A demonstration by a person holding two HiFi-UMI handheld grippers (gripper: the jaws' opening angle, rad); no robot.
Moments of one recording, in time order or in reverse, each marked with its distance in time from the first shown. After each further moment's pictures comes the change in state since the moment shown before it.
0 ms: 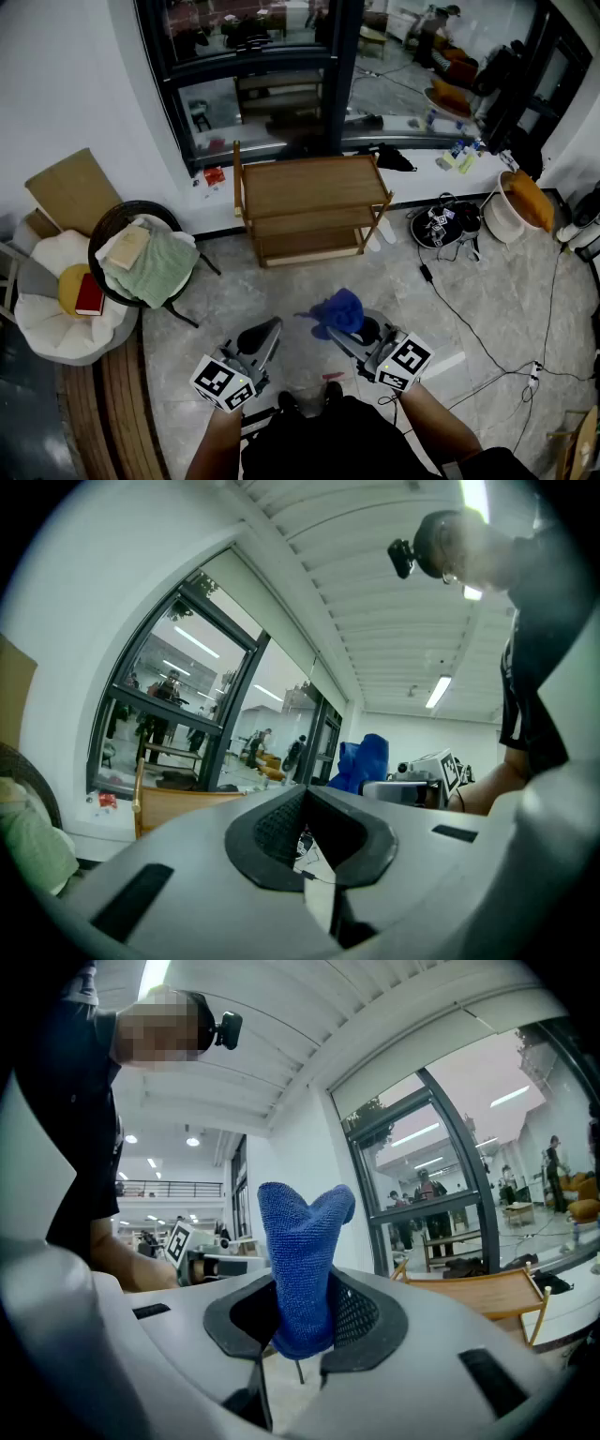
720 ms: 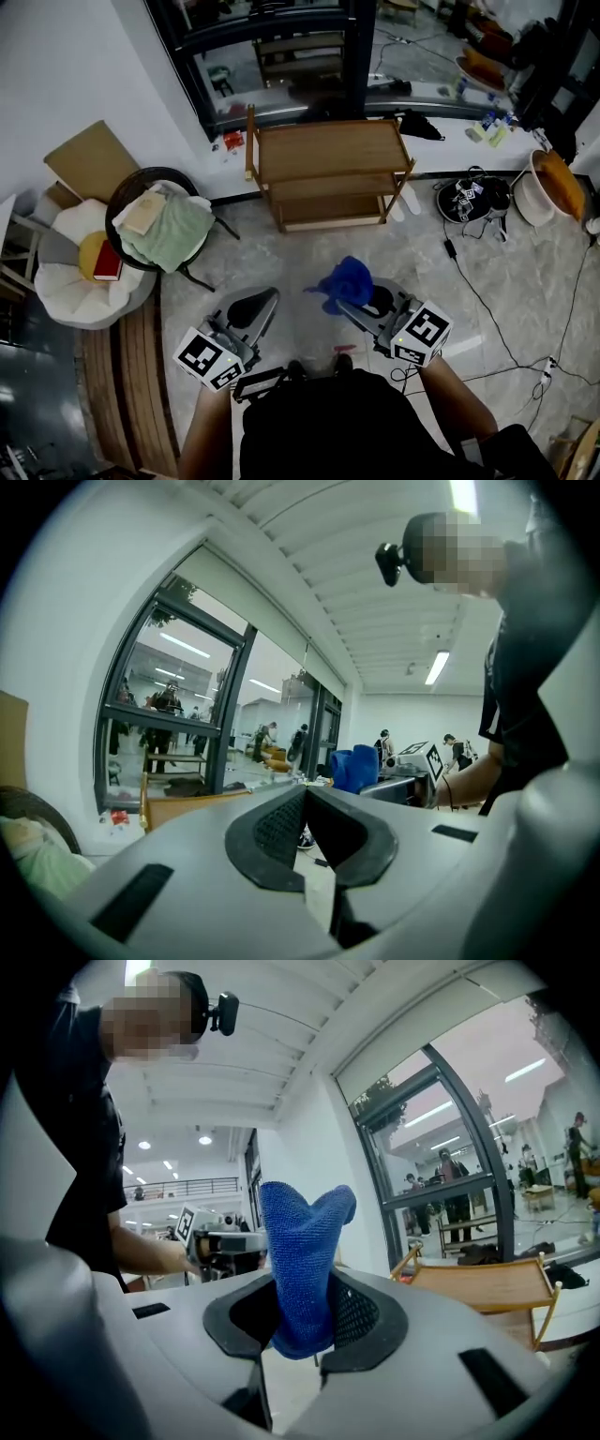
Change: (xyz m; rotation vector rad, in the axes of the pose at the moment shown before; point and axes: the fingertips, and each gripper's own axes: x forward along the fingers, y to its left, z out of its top) left arm 0.023 -0.029 0.020 0.110 0.082 0.035; right arm -0.032 -0.028 0.003 0.021 0.097 0.117
